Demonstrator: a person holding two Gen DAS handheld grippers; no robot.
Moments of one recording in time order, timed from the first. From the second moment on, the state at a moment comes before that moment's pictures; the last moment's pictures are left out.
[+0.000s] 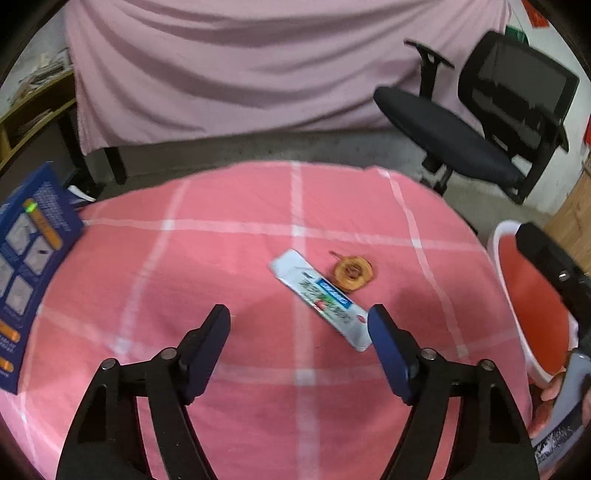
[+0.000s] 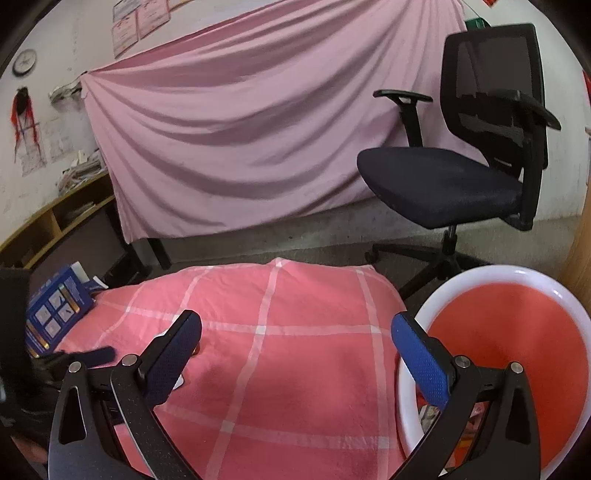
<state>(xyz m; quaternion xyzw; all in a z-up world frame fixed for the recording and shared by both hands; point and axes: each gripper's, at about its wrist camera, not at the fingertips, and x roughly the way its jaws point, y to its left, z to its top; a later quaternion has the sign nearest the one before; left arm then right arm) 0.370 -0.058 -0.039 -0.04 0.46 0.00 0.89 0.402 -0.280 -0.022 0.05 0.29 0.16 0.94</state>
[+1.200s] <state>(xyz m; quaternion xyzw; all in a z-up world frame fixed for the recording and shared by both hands) 0.337 0.011 -0.039 -0.01 0.44 -0.07 0.89 0.422 -0.170 -0.065 -0.10 0.42 0.30 0.85</state>
